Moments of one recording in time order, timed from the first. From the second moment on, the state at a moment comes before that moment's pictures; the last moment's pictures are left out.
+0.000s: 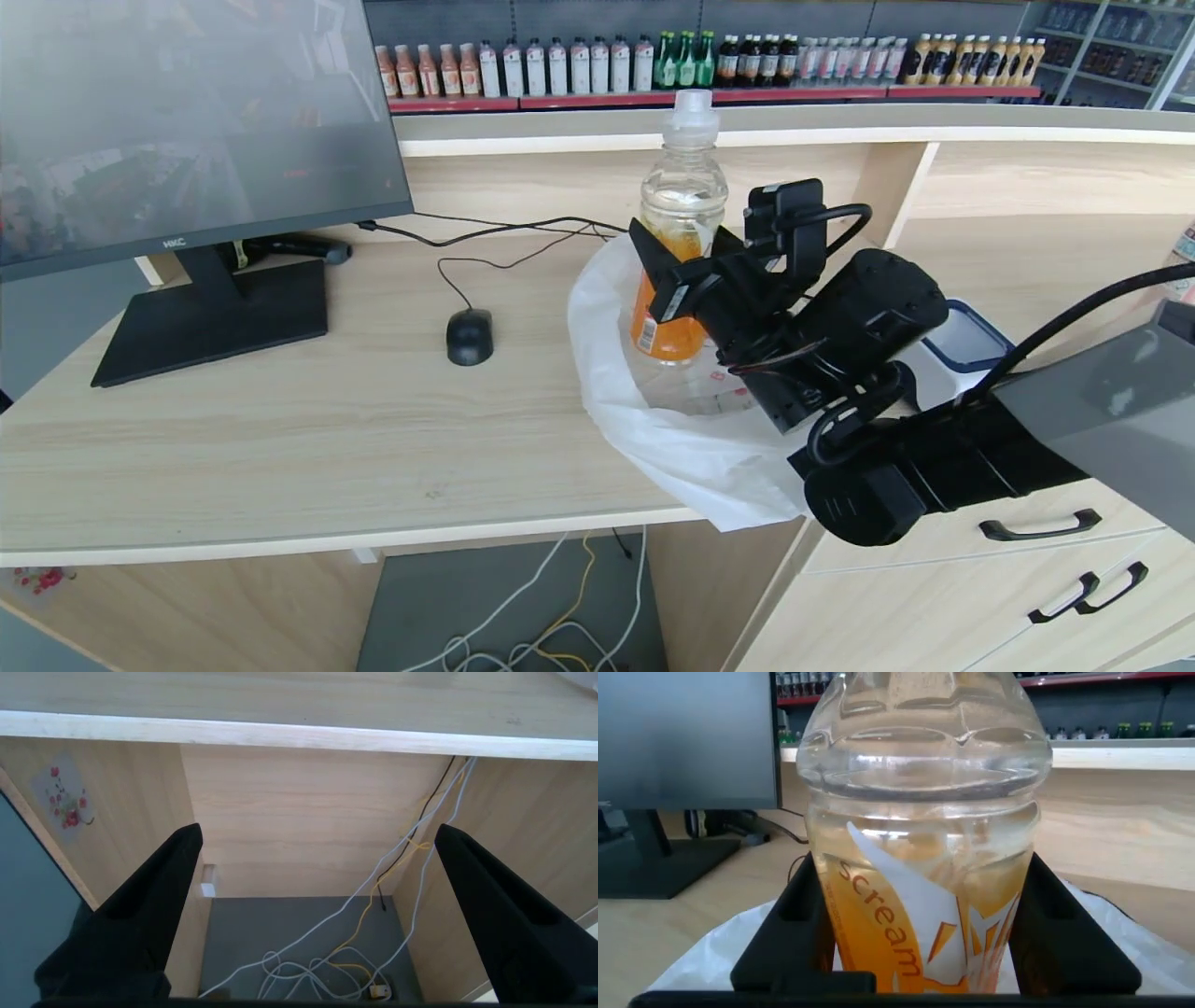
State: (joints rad) left arm 0.00 0.00 0.00 0.00 0.00 0.00; right arm 0.62 2.10 -1.14 -1.47 -0.09 -0.10
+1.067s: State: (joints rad) left arm 0.00 0.00 0.00 0.00 0.00 0.00; right arm 0.62 2.16 -1.14 -1.49 -0.19 -0.05
